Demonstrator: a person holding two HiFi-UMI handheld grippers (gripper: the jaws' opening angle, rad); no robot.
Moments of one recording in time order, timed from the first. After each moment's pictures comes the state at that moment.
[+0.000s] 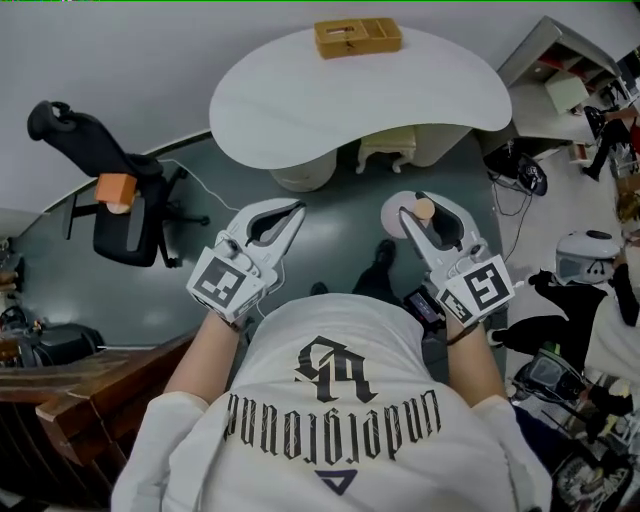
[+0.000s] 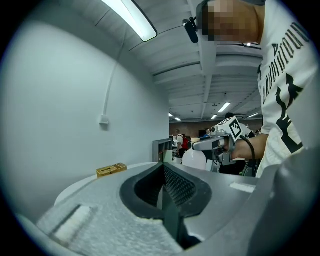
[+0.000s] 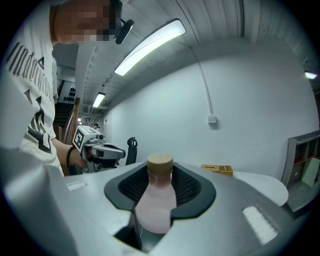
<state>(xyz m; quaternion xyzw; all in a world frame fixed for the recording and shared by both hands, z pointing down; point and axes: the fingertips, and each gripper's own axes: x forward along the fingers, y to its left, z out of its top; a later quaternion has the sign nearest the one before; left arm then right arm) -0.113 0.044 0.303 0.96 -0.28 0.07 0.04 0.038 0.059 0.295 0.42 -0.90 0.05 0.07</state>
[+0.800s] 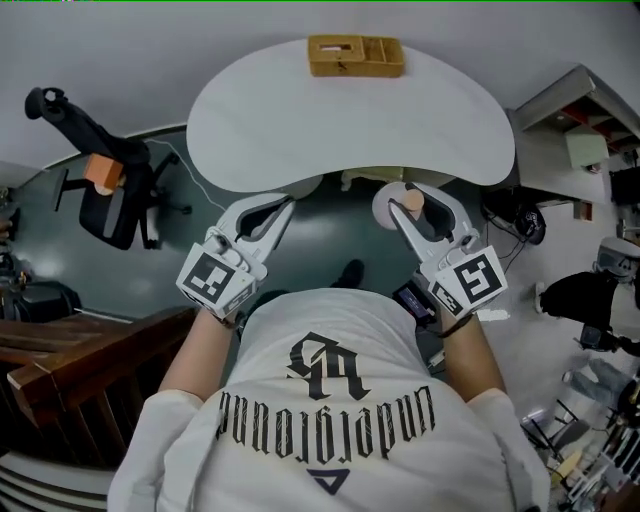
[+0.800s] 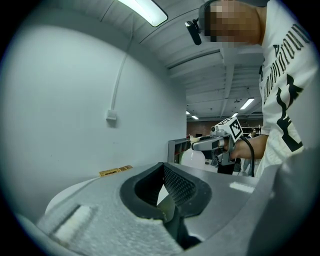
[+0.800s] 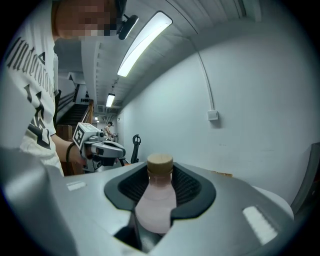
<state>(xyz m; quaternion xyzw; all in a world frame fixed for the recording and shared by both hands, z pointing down) 0.004 -0.088 0.309 0.92 -0.38 0.07 0.06 0.152 -0.105 0.300 0.32 -0.94 0.04 0.08</state>
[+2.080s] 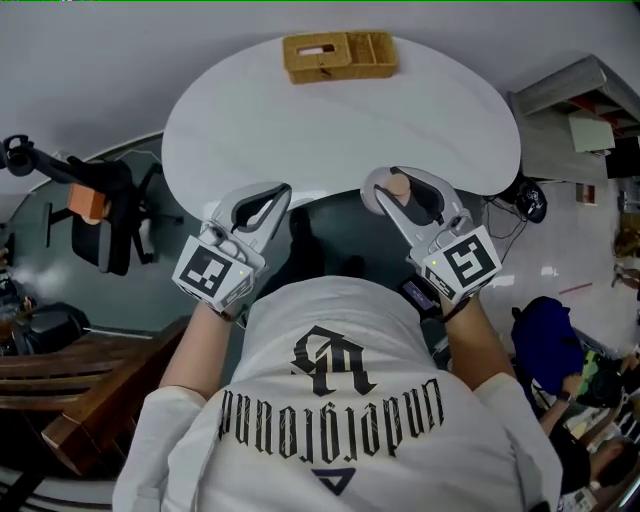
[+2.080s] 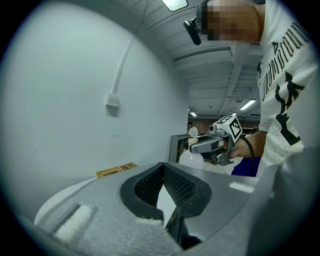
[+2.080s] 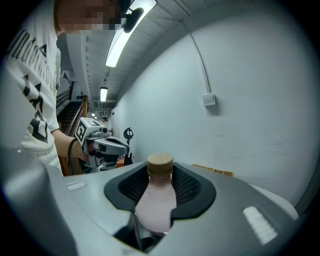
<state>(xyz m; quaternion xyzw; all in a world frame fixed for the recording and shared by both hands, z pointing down) 0.002 -0.249 0.354 0.93 -0.34 0.09 0.09 0.130 -0.257 0.349 0.31 -0.94 0.06 0.12</state>
